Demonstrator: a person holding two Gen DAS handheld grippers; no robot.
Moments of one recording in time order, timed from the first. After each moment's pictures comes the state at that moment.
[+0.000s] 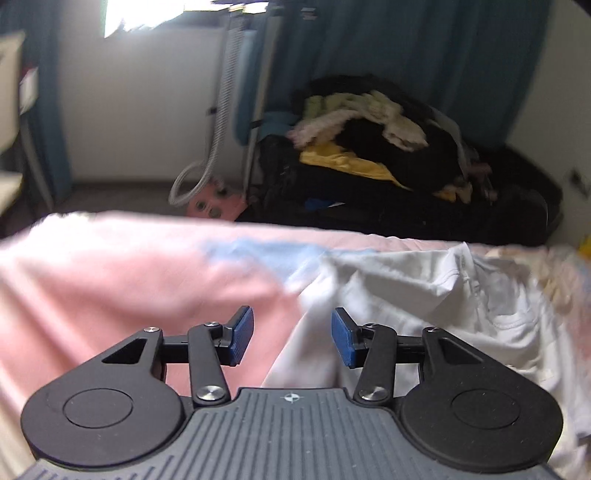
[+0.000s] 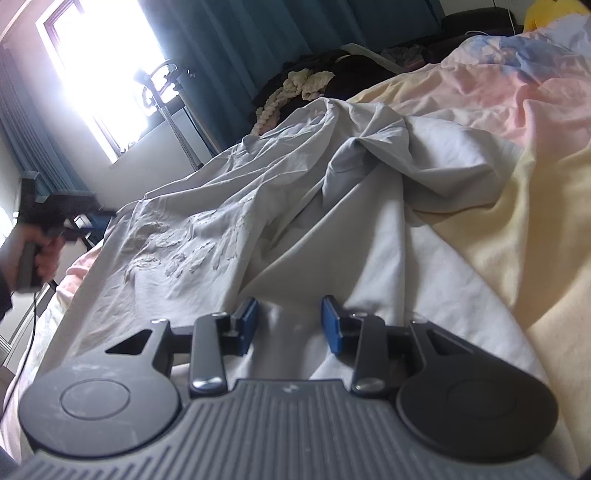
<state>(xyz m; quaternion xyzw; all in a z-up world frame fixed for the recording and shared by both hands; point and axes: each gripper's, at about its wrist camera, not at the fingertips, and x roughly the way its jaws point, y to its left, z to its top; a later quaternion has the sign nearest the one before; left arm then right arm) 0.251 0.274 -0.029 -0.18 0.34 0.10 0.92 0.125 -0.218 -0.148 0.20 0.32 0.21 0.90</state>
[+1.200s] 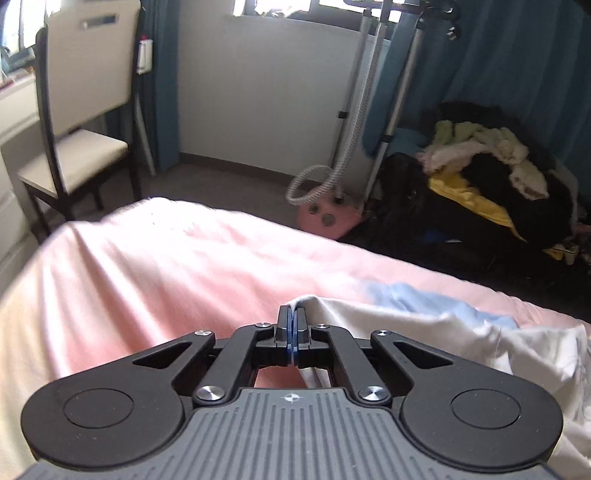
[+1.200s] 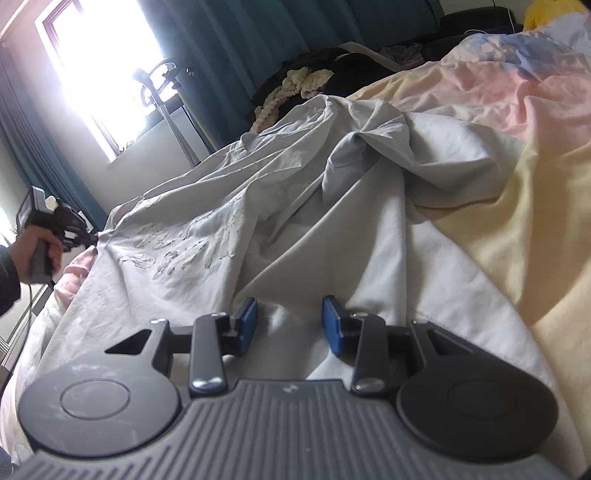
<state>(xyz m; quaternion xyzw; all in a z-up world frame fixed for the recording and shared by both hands) 0.280 0.347 -0.043 -0.17 0.33 0.26 0.89 0.132 -0.217 -0.155 0.19 0.32 0.21 0.91</state>
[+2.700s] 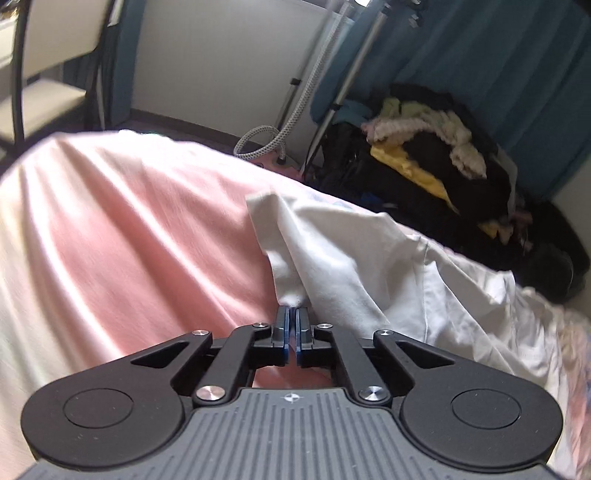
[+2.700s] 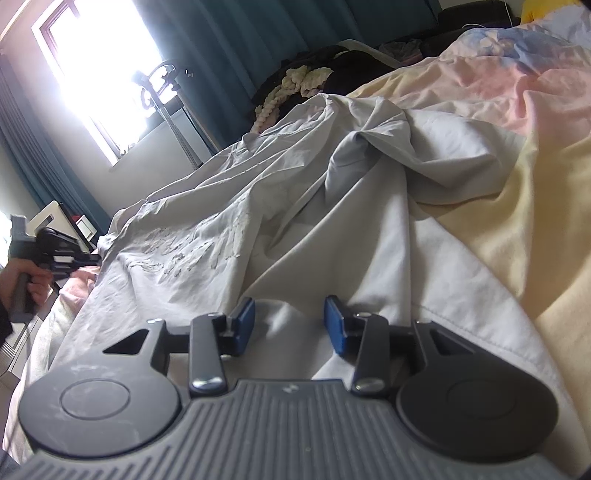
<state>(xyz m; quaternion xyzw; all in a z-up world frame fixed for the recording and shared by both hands) 0.219 0.330 -0.040 -0.24 0.37 0.16 0.88 0.129 -0.219 -0.152 0.20 0.32 0.21 0.90</state>
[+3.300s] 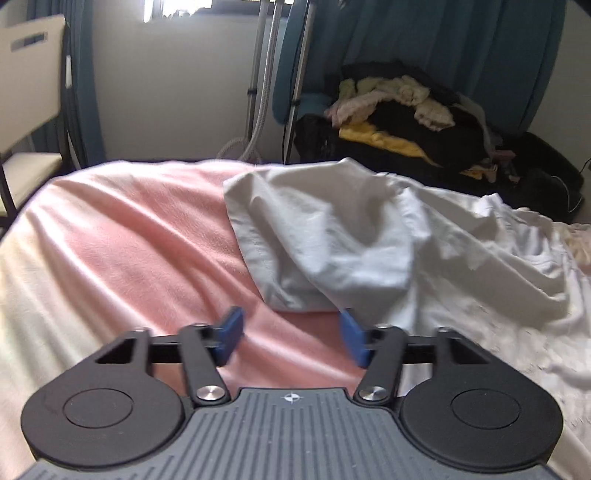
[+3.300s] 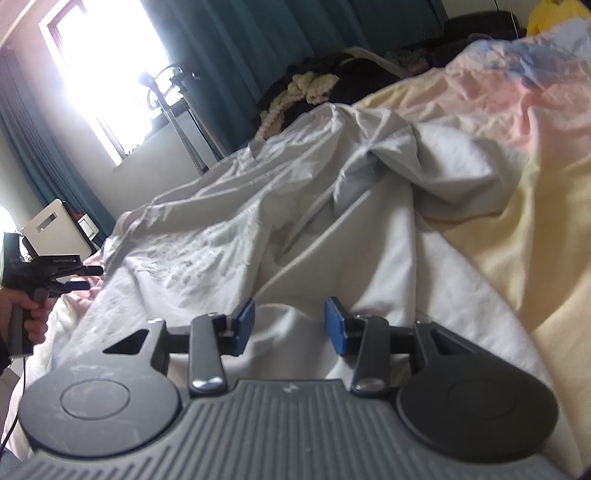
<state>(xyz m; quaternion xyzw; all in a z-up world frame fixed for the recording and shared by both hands) 0.167 0.280 -0.050 -0.12 0.35 0.13 0.92 0.124 -0.219 -0.137 0.19 0.30 0.21 0.91</state>
